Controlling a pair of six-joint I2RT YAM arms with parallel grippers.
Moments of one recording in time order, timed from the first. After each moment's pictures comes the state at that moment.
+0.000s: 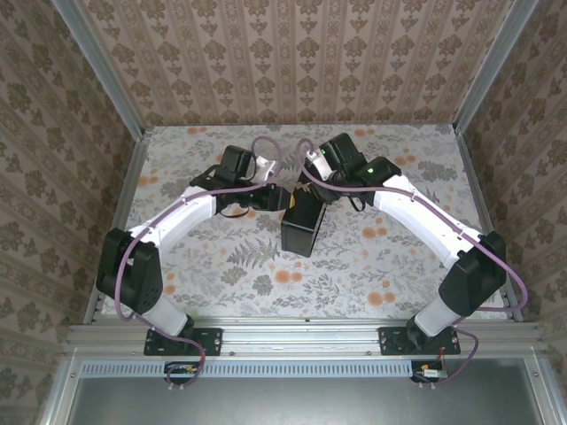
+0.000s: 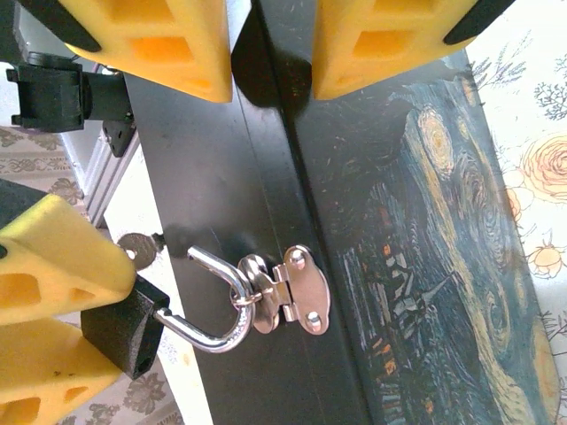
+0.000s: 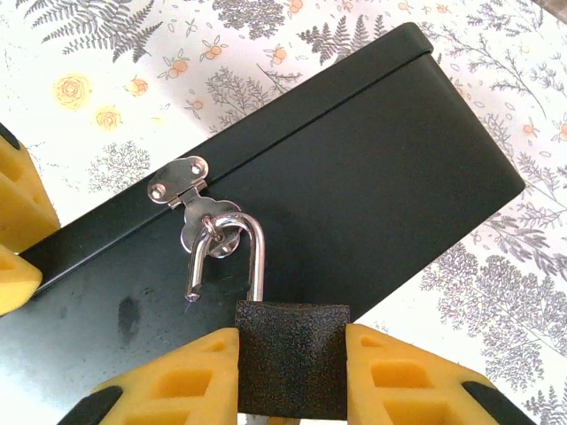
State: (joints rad) left arm -0.54 1.59 1.20 -0.44 0.73 -0.35; right arm 0.56 1.58 1.49 -0.82 0.09 -0.06
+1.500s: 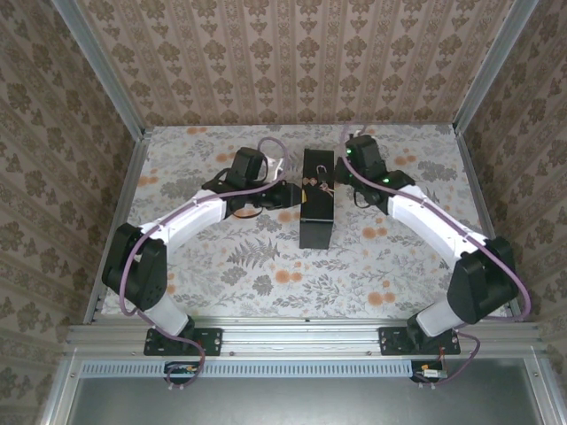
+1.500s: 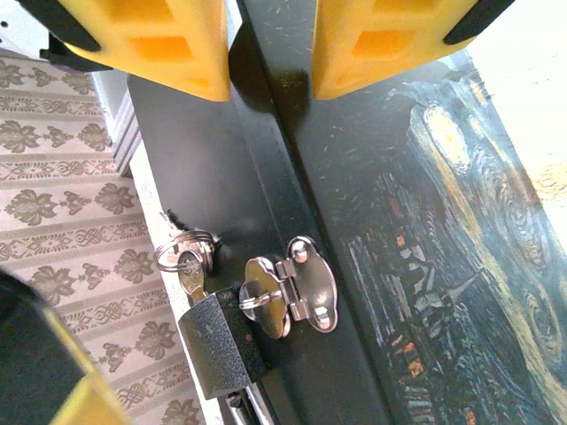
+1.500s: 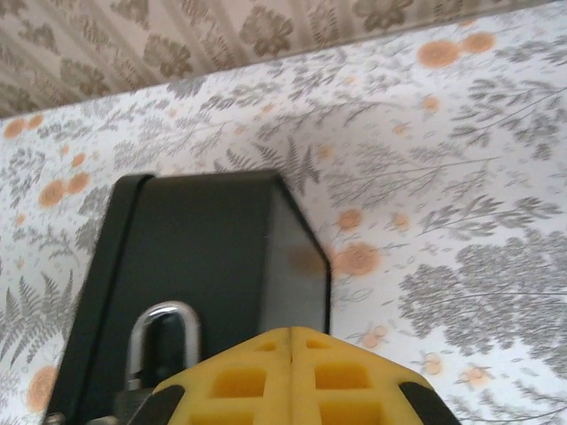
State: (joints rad) left arm -0.60 1.62 1.18 -0.26 0.66 -0.57; right arm 0.40 1.49 1.22 -0.37 0.21 0.48
